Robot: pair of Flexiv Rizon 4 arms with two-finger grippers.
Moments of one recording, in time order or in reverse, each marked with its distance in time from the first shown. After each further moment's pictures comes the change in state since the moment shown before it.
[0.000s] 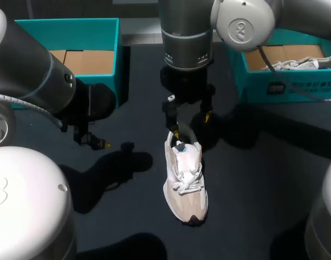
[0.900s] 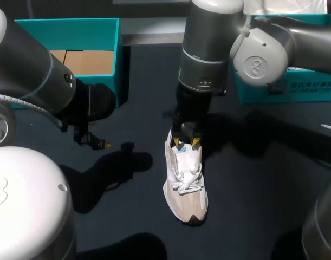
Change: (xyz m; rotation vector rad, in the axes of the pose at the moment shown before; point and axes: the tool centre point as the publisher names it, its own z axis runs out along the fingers) left arm 0.000 0.000 0.000 0.000 0.000 0.000; right arm 0.021 0.007 0.049 -0.035 0.197 0.530
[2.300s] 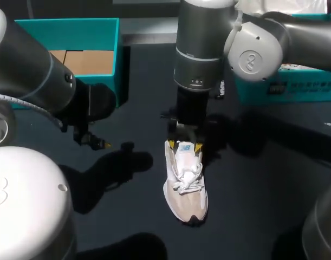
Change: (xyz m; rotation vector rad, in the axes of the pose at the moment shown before) left arm 0.000 0.000 0.000 0.000 0.000 0.000; right arm 0.006 -0.018 0.003 0.057 -0.029 0.196
